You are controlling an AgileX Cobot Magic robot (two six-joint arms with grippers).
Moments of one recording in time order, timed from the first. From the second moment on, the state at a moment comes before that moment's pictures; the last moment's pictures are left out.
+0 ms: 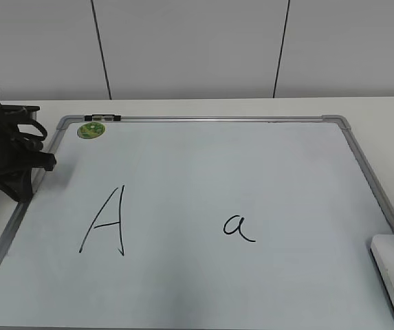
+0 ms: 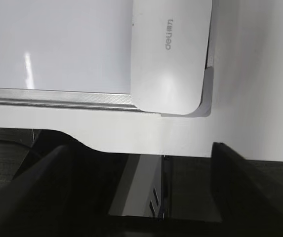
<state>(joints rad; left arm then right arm) -0.08 2.10 -1.40 -0.01 0.89 -0.05 0.02 1.09 -0.71 0.15 1.12 -0.05</state>
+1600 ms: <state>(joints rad) -0.08 2.10 -1.40 -0.02 0.89 -0.05 0.09 1.51 -0.78 -0.02 0.84 0.18</state>
